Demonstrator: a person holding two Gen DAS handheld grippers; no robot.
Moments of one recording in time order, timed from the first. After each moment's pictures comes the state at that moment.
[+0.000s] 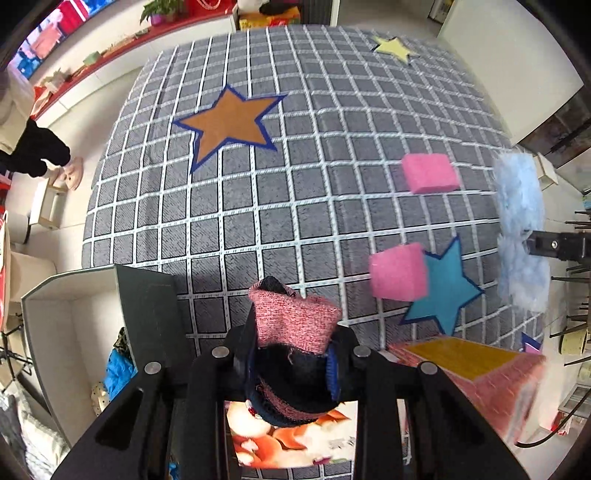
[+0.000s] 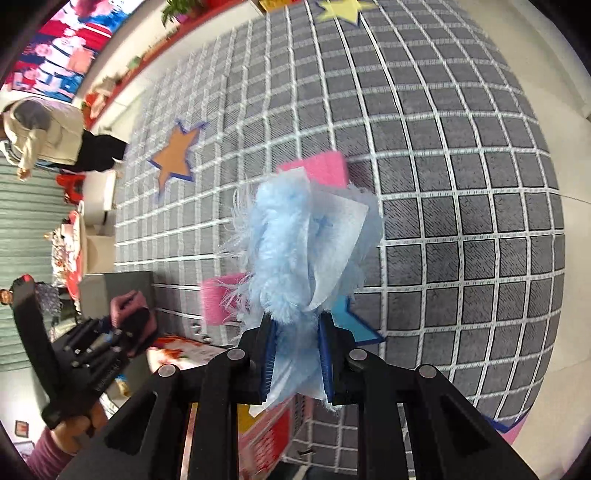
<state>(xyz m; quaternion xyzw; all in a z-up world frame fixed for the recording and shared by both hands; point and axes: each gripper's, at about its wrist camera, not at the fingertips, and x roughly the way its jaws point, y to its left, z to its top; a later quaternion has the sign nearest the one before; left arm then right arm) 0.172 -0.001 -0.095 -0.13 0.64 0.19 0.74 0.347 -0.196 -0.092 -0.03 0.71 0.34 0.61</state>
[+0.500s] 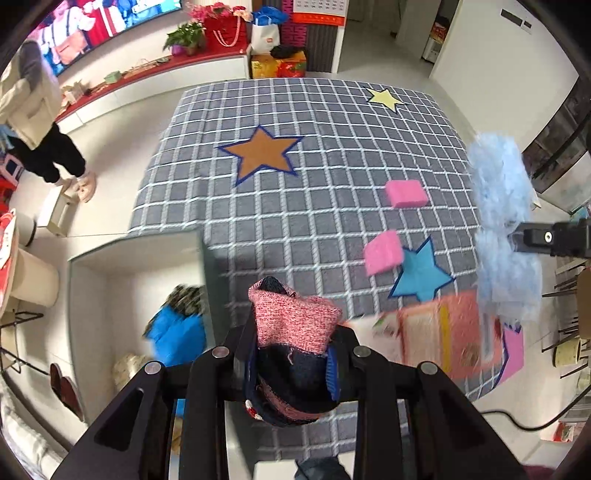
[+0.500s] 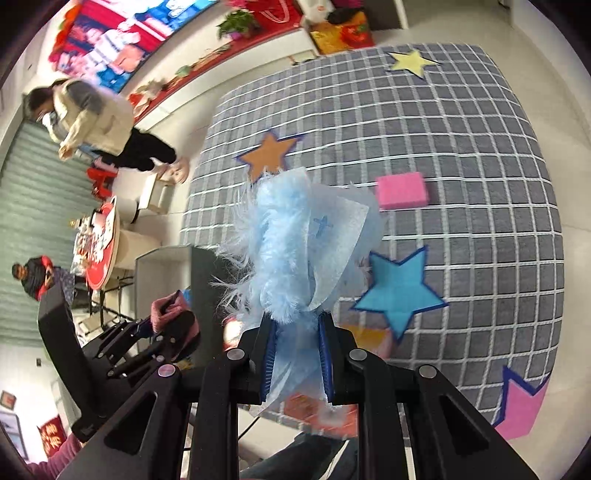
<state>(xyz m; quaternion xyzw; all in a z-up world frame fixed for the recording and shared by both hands) 0.085 -0.006 -0.029 -0.13 0.57 0.20 0.78 0.251 -0.161 -0.002 -0.03 0.66 0.40 0.64</state>
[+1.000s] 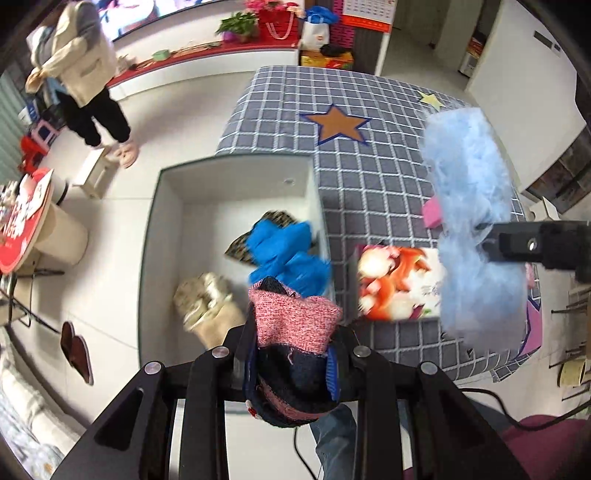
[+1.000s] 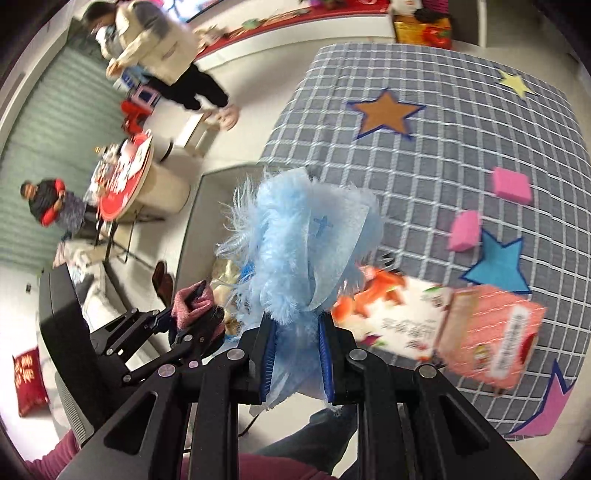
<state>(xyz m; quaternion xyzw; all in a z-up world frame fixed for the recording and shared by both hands) -0.053 0.018 -0.014 -0.16 0.56 0.27 0.76 0.103 -0.065 0.007 -0.12 0.63 0.48 0.60</state>
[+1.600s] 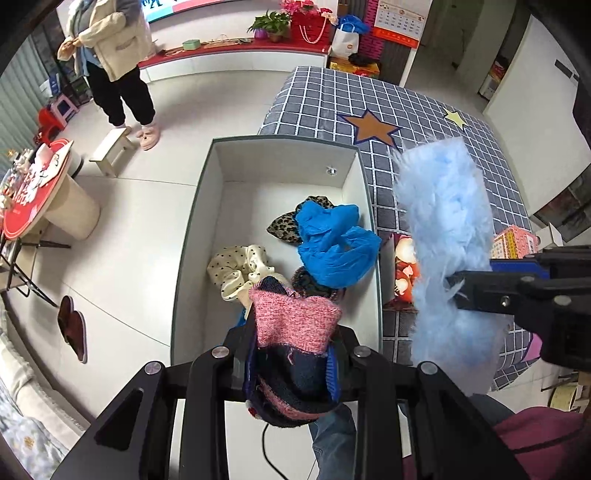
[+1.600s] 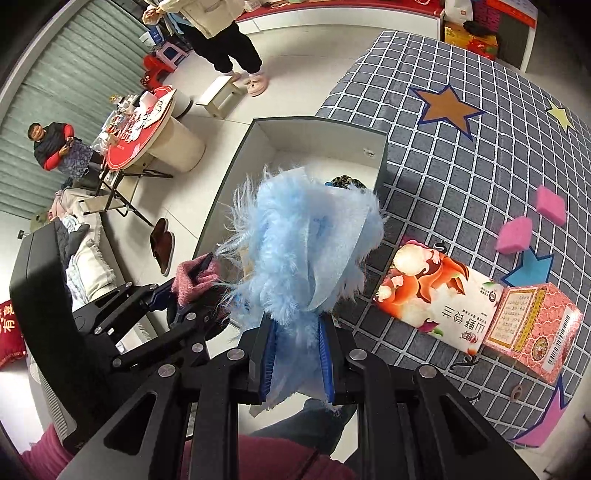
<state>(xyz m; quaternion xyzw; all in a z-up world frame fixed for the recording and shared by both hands) -0.108 0.035 -0.006 -0.20 0.54 0.30 0.76 0.028 -0.037 0.004 -0.19 0.62 0.51 0.57</state>
